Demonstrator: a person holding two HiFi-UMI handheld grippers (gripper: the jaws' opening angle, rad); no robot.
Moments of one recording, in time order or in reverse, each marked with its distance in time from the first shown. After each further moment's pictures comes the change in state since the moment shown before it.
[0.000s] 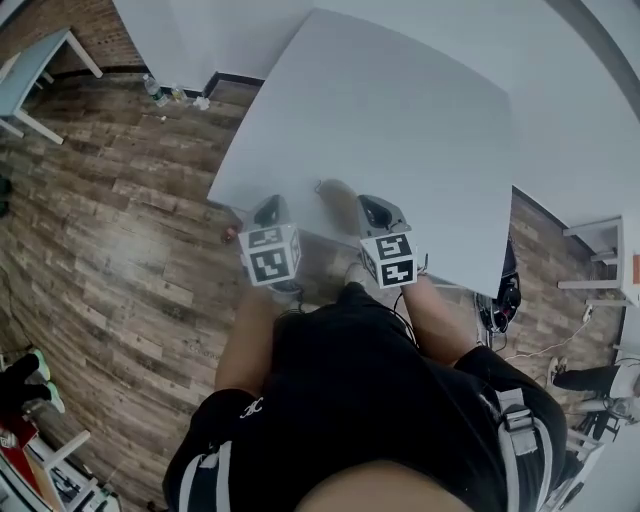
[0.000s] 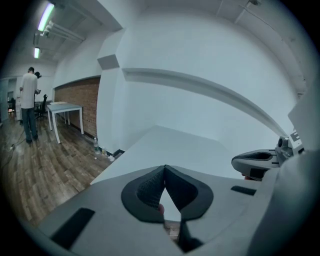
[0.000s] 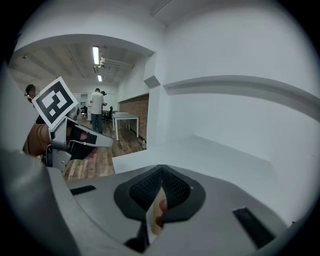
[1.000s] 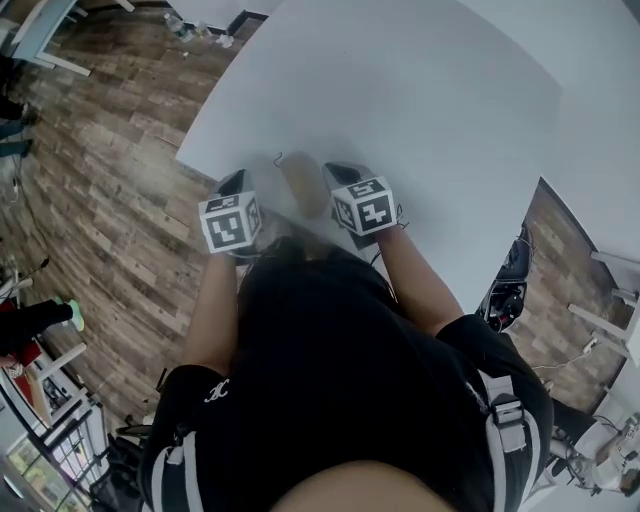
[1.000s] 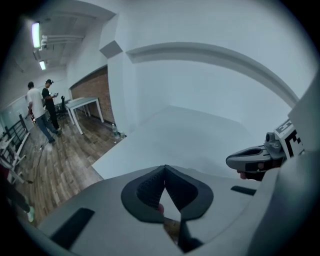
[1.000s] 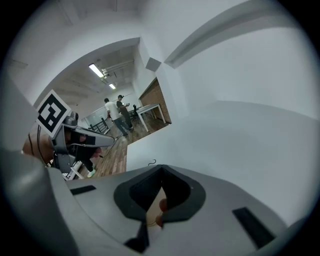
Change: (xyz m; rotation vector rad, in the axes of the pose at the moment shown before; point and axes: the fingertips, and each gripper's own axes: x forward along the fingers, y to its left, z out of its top) left arm 0.096 -0.063 -0.024 -0.035 0.242 0.264; right arm 0.093 -0.111 -0.083 0.175 0.225 0.465
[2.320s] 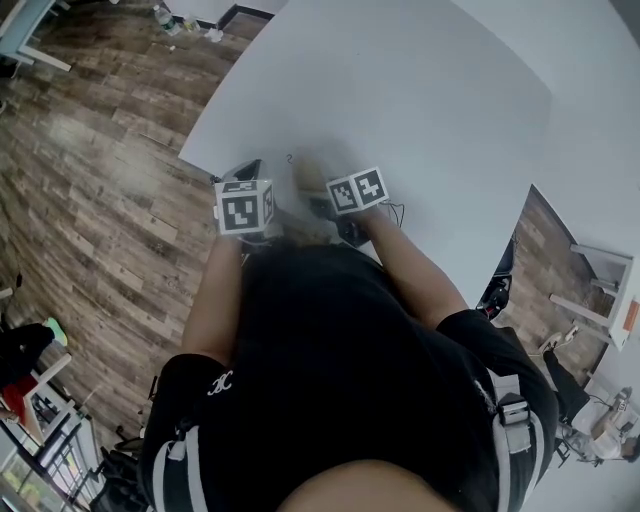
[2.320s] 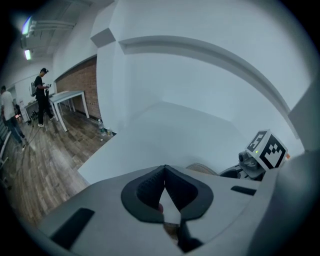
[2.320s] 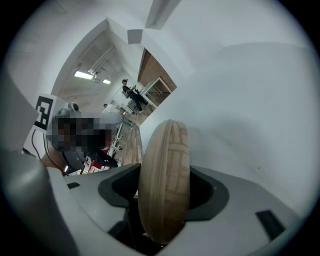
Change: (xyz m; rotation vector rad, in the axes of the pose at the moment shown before) left arm 0.035 0.041 0.002 0.030 0.041 -0.159; right arm 0.093 0.072 -0.057 0.277 0.327 0.257
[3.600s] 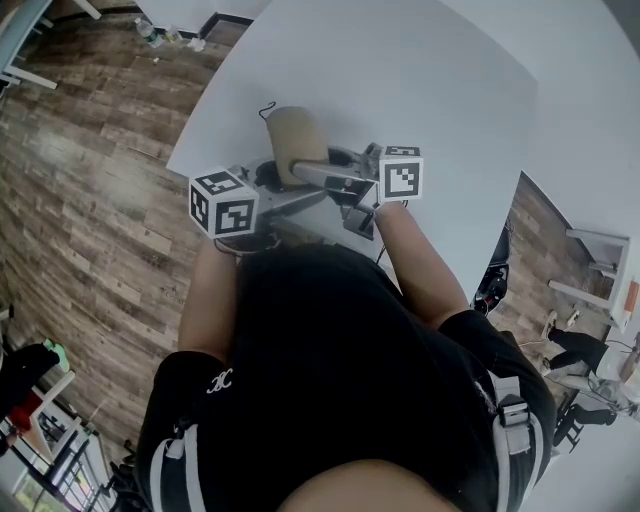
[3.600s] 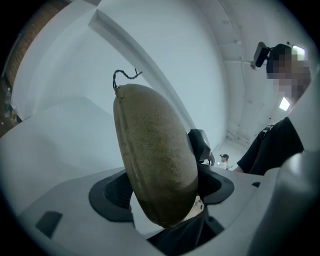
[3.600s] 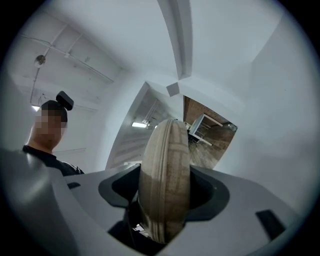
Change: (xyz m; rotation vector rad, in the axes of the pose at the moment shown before) left arm -0.072 -0.159 0.062 0.022 -0.140 -0.999; right arm -0.150 0.132 0.124 0.002 -0.488 0.696
